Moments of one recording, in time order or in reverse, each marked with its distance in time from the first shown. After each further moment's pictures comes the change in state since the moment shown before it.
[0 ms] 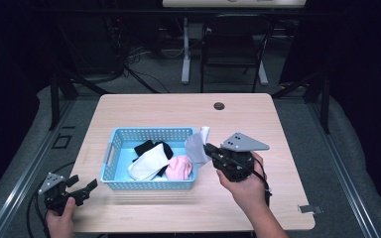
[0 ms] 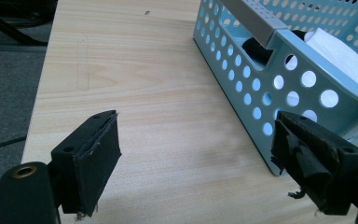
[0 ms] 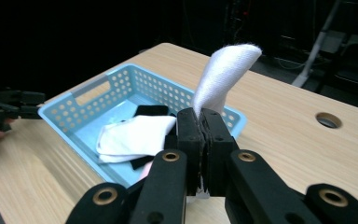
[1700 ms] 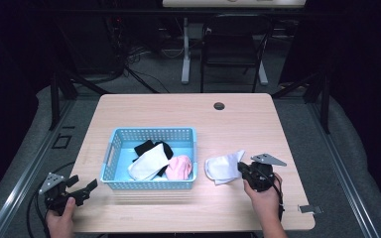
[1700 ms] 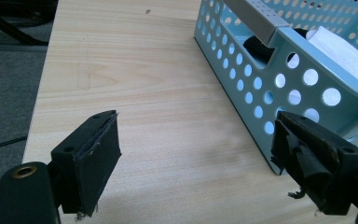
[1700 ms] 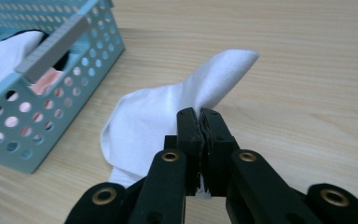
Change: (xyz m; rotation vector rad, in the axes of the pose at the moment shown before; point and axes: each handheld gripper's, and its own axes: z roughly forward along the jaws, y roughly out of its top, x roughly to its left) left arm 0.000 0.000 0.001 0.000 0.003 0.002; right arm -0.087 -0.129 0.030 0.170 -0.228 0.297
